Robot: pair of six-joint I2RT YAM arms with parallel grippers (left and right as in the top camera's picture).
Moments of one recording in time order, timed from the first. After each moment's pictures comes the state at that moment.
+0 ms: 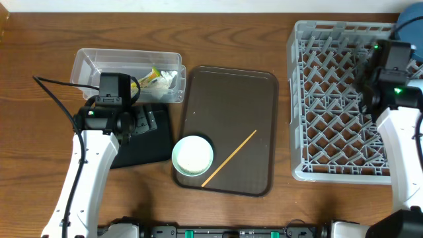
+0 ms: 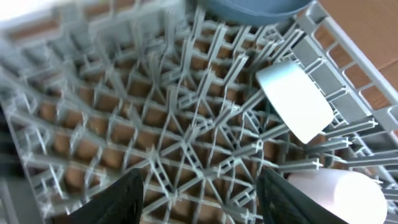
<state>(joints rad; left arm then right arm) -0.03 1.32 1.06 -0.96 -0.09 -0.32 -0.12 1.48 1.26 -0.61 0.41 0.27</state>
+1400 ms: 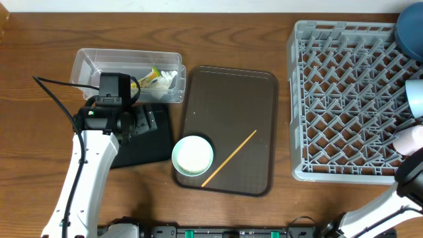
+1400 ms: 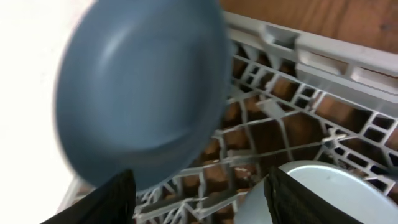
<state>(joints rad) -0.03 1.32 1.06 -0.96 -0.09 -0.32 -0.65 2.01 1.67 -0.40 -0.15 0.66</state>
